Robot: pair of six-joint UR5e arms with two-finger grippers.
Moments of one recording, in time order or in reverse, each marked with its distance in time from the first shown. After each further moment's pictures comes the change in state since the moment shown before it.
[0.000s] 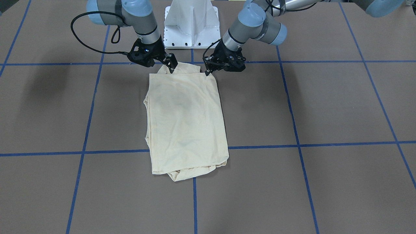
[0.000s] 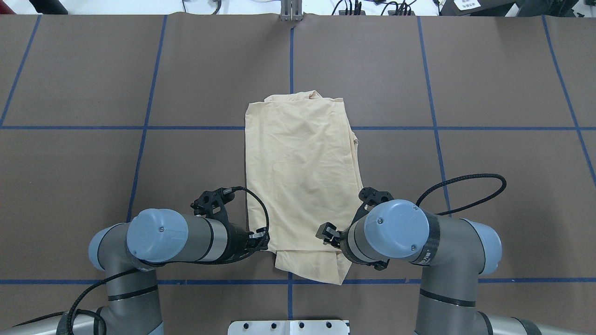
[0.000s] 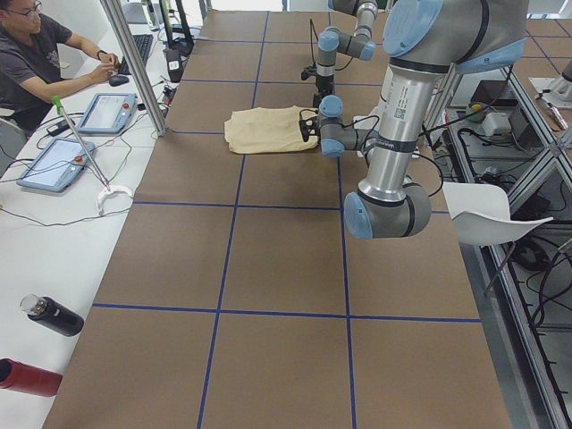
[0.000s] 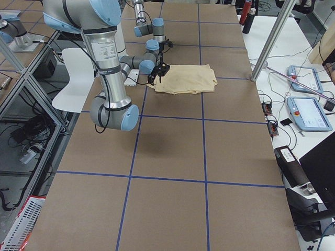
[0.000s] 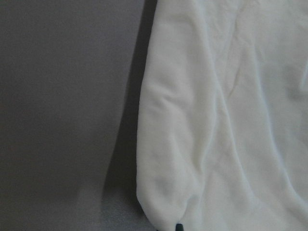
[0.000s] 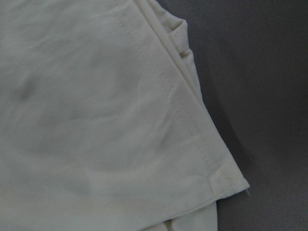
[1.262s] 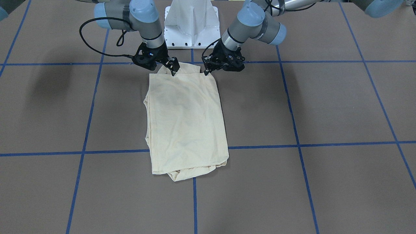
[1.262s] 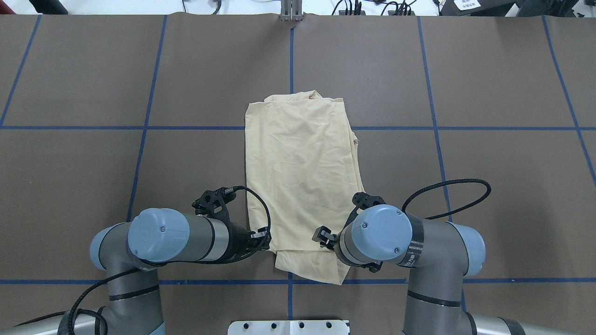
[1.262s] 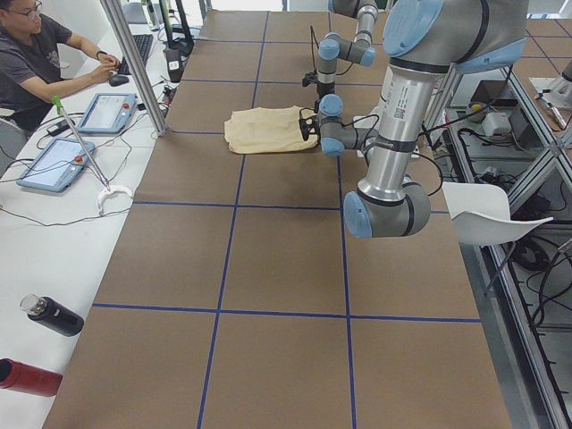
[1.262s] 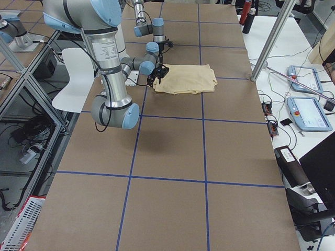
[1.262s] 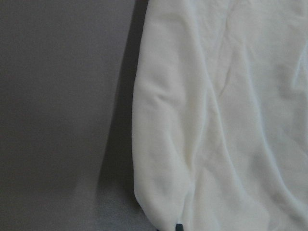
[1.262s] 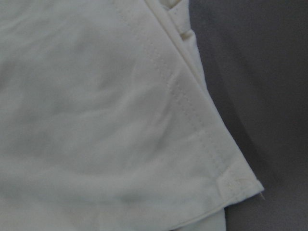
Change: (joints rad) left arm -0.001 -0.005 0.001 0.001 0.000 0.000; right arm -0.006 0.040 -0.068 -0.002 -0.010 0.030
